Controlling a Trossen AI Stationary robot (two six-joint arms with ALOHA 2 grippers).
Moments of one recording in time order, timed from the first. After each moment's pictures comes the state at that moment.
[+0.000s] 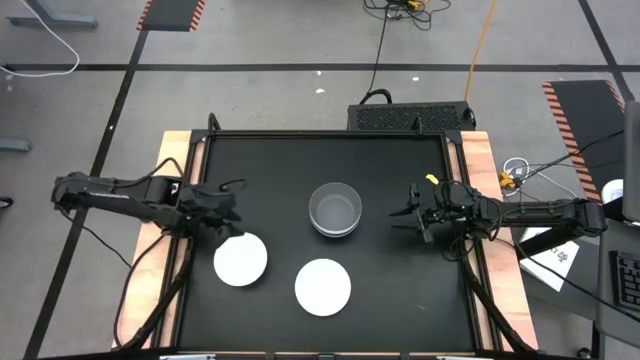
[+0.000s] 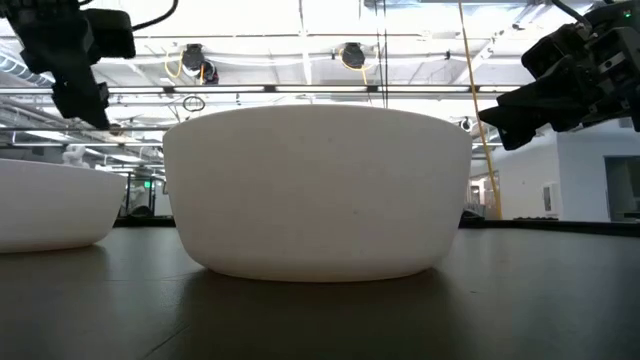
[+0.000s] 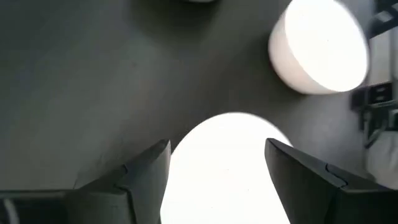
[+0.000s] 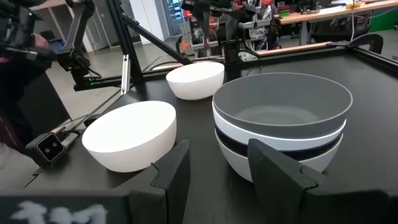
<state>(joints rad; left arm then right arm) -0.06 0.68 0.62 -0.80 0.09 -0.56 -0.16 0.46 0.01 0.33 -0.32 0.14</state>
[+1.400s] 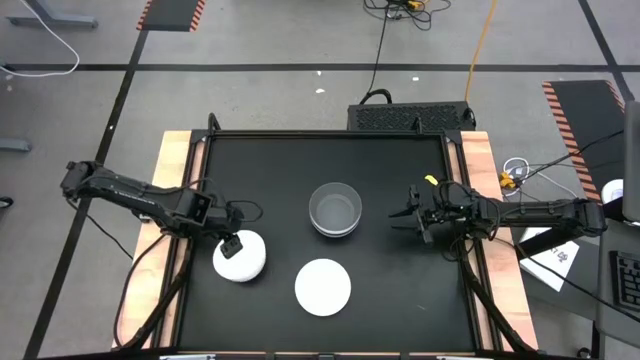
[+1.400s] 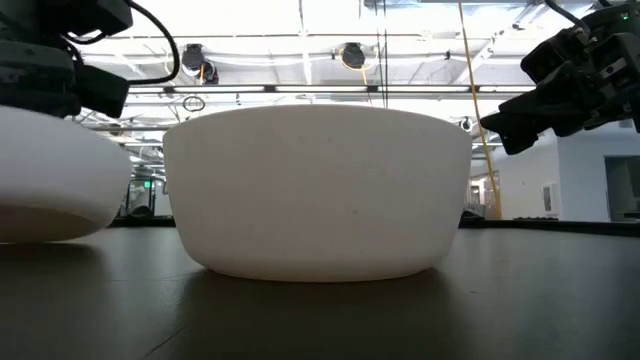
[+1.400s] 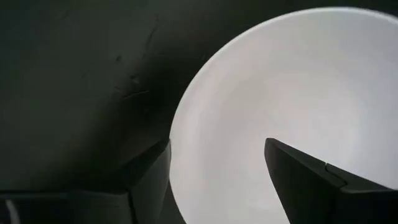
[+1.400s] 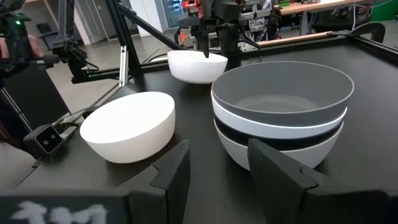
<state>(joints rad) -0.19 0.97 0.59 -0.90 0.07 -0.85 -0.16 0.46 0.01 0.30 -0.32 0.14</state>
